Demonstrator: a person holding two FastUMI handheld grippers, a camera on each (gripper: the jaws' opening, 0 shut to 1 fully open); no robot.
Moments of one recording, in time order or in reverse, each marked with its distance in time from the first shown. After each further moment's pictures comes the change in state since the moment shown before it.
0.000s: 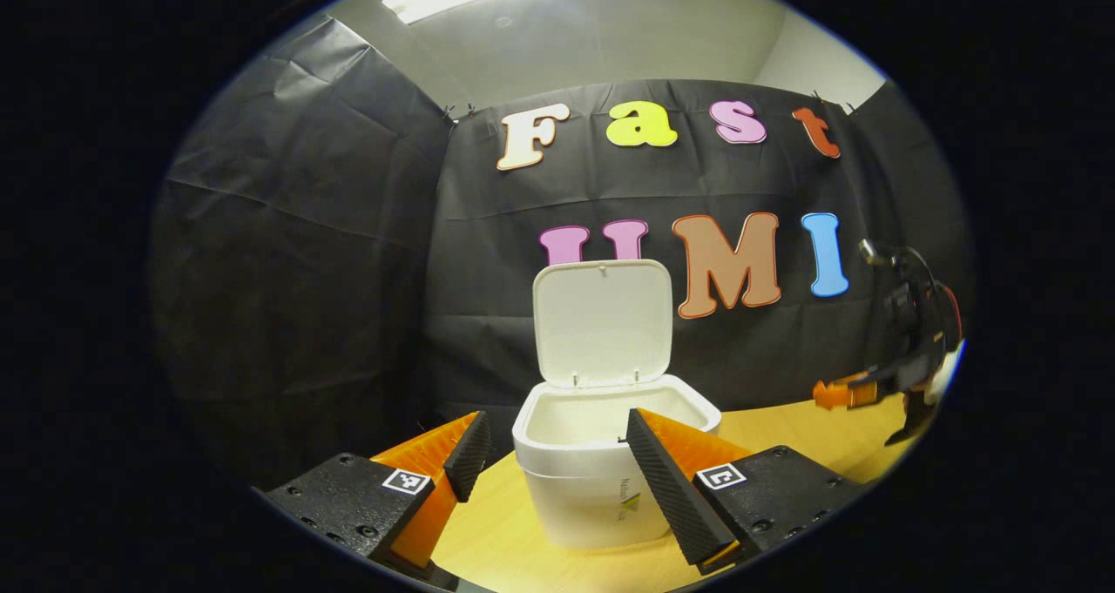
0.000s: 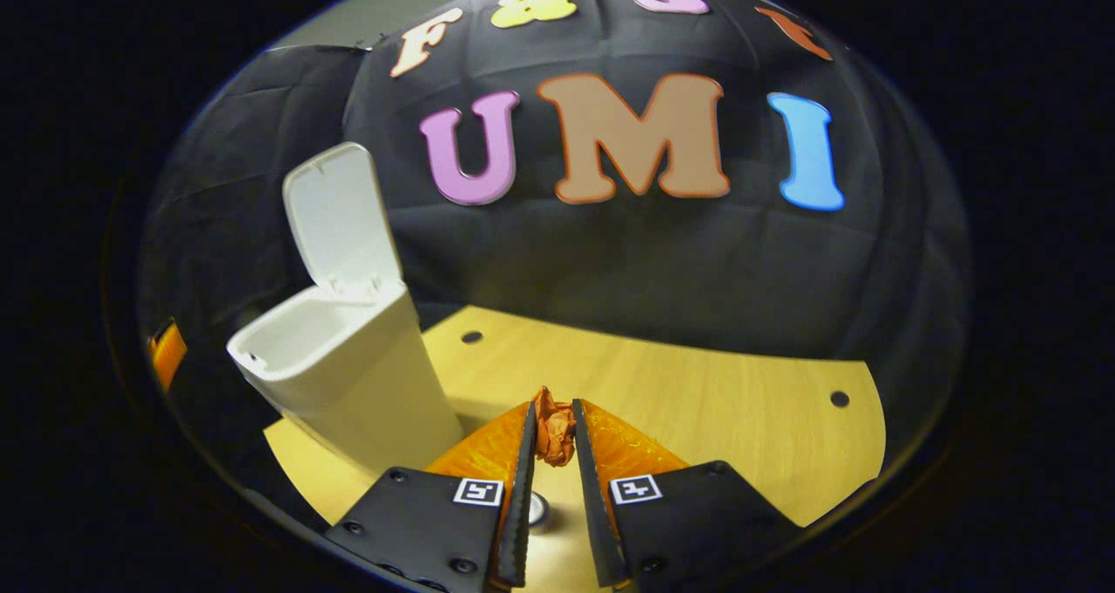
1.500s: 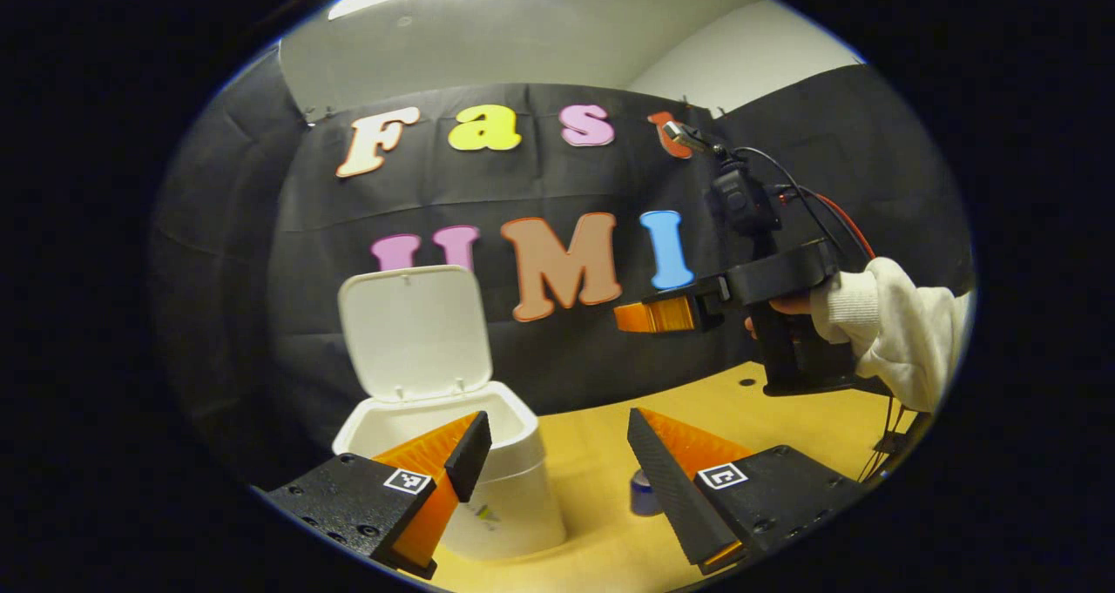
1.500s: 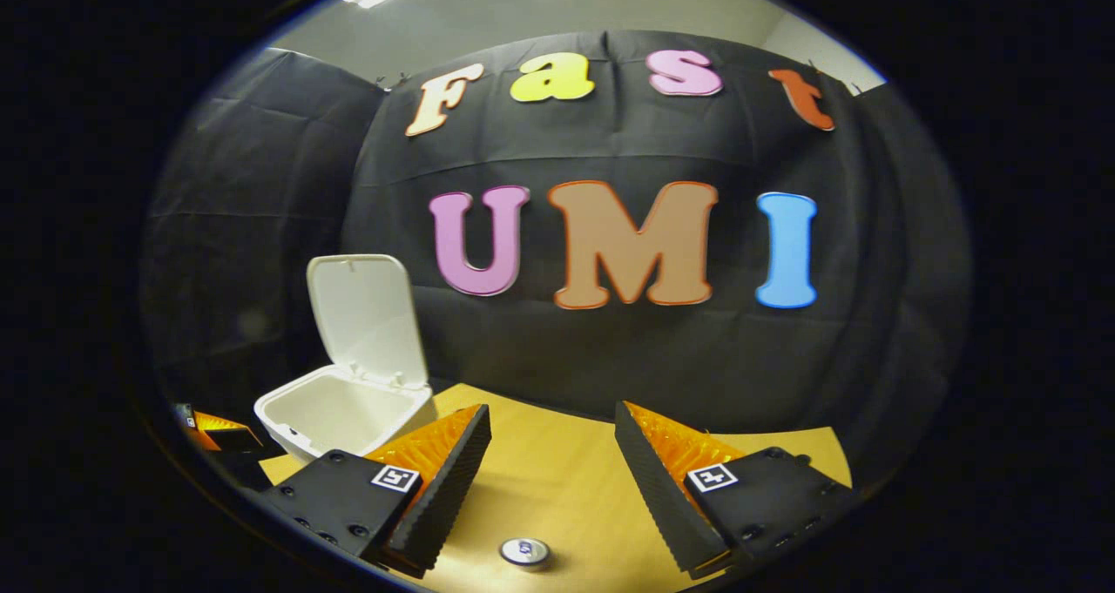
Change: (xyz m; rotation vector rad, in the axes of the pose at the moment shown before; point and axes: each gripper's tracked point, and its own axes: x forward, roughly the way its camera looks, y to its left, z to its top) left arm -0.023 -0.192 -0.004 0.042 -0.037 -0.644; right arm -0.067 -0.052 0.096 -0.012 -0.202 -0.203
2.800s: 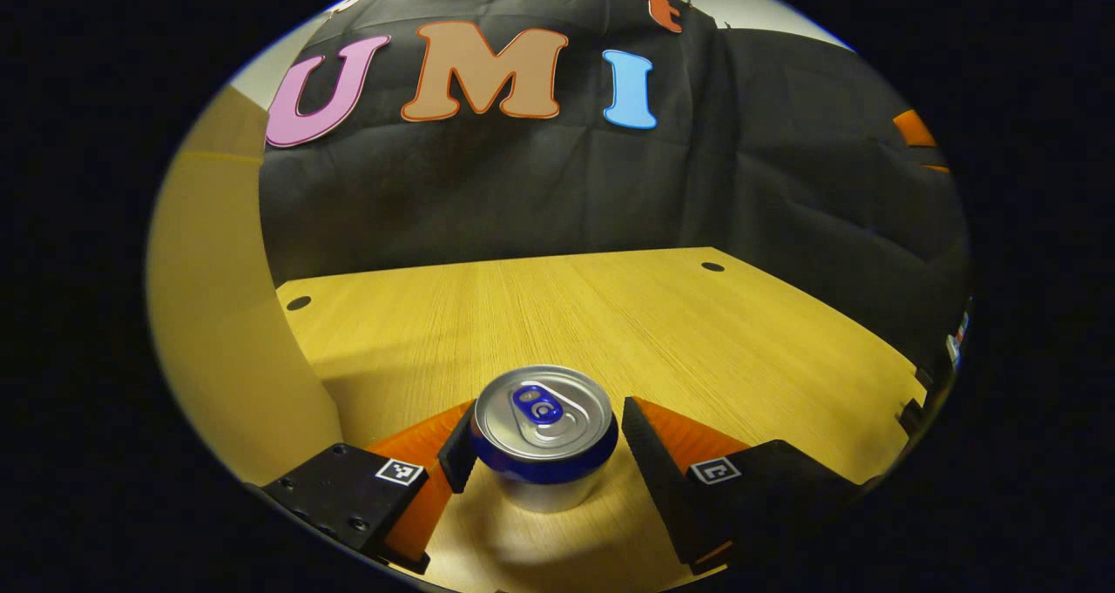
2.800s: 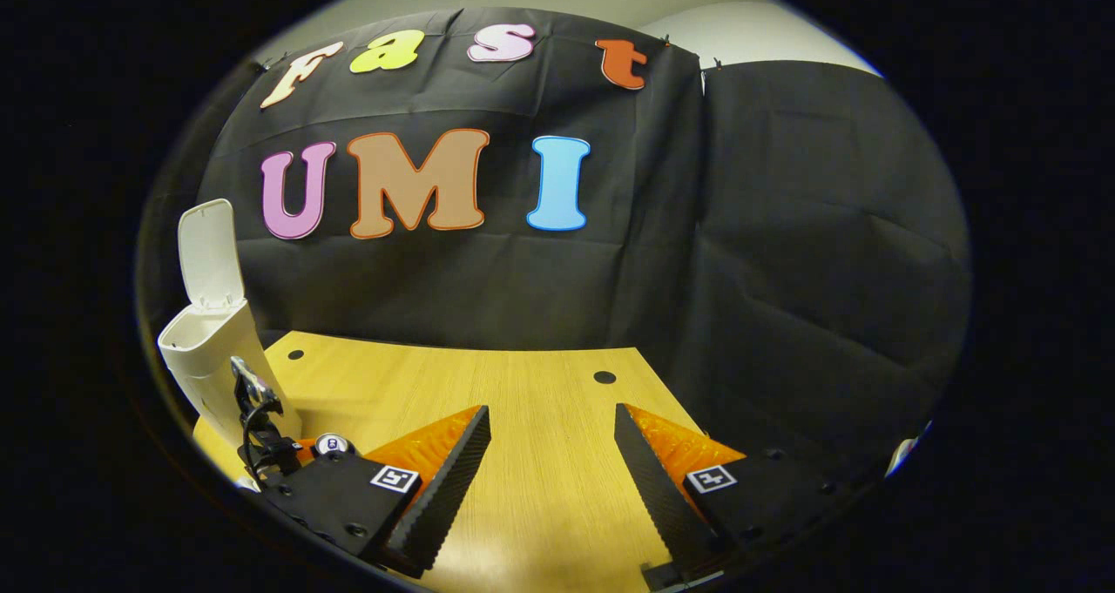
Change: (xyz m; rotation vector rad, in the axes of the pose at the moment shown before) left arm 0.135 -0.090 -0.266 -0.168 0.463 -0.108; right arm -0.146 -0.164 -0.116 0.117 0.177 -0.501
